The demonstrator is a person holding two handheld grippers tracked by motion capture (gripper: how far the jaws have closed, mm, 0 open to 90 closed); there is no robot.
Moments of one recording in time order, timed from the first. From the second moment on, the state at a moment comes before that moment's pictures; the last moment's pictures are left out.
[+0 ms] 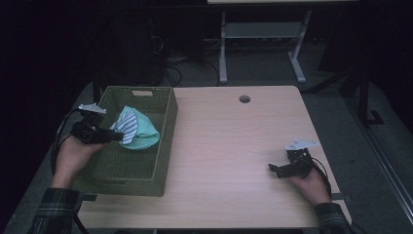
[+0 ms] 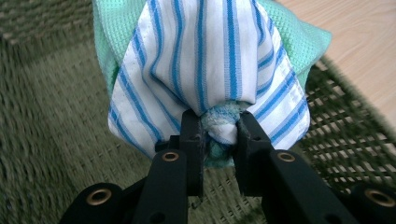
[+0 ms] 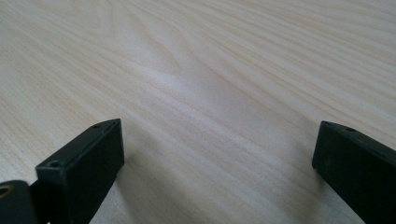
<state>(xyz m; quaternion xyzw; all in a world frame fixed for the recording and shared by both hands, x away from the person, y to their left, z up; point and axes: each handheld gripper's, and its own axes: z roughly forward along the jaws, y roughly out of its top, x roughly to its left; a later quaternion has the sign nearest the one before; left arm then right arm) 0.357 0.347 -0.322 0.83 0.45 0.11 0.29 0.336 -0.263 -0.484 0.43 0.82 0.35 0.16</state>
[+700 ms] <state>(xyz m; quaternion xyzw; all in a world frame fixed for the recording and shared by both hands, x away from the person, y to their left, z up) 0.382 0.341 -0.396 0.85 0.46 0.08 0.23 0.336 -0.263 -0.484 0.43 0.82 0.35 0.16</state>
